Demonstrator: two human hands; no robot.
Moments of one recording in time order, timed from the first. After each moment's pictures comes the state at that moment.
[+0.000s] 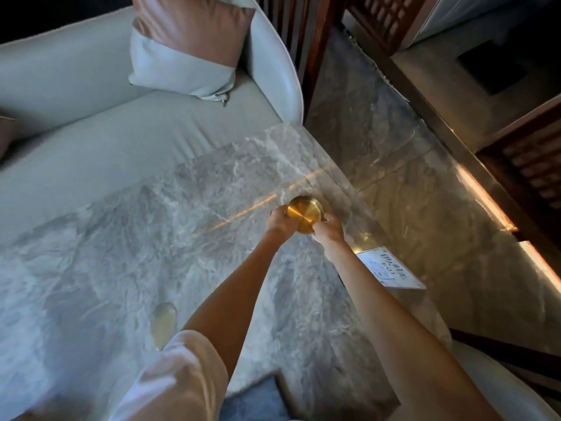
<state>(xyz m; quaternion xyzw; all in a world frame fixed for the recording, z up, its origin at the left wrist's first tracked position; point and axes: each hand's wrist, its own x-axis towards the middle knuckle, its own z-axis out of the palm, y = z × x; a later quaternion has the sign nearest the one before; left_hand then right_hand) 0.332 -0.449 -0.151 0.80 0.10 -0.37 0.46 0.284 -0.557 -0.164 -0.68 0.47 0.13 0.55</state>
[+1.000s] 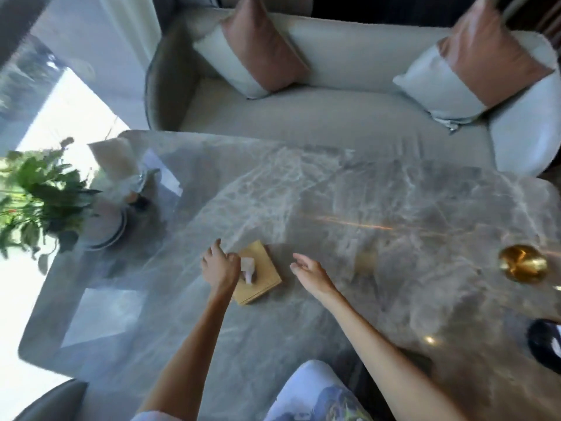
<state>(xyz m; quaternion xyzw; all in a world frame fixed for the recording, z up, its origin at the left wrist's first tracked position) 0.016 0.105 -0.091 0.76 0.54 -0.05 0.35 0.091 -0.084 -0.110 -0.78 0.01 0.47 0.42</state>
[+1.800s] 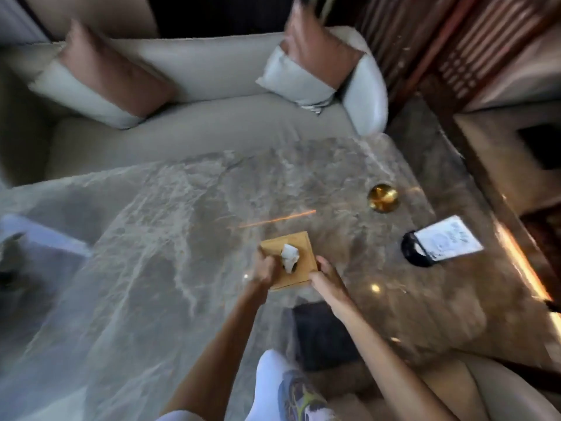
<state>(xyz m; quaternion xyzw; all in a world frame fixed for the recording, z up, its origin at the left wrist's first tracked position) 0.073 -0.137 -0.069 0.62 0.32 -0.24 0.68 0.052 -0.291 -0.066 -0.77 0.24 0.27 0.52</state>
